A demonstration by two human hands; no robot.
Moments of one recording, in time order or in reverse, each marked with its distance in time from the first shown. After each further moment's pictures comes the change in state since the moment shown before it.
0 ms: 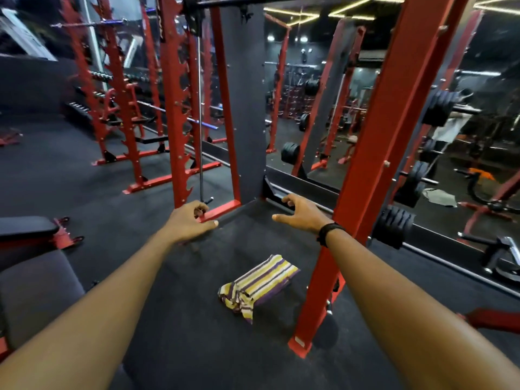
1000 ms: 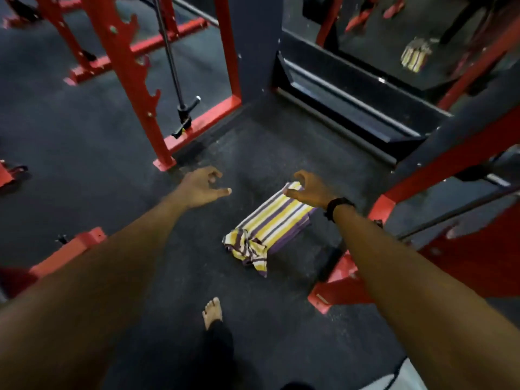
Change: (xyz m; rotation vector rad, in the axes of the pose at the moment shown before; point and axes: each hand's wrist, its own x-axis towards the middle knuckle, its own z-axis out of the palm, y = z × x) left_hand 0.516 -0.220 0.207 -0.013 -0.427 -0.266; right_hand 0.508 0.235 0.232 0.173 -0.333 0.366
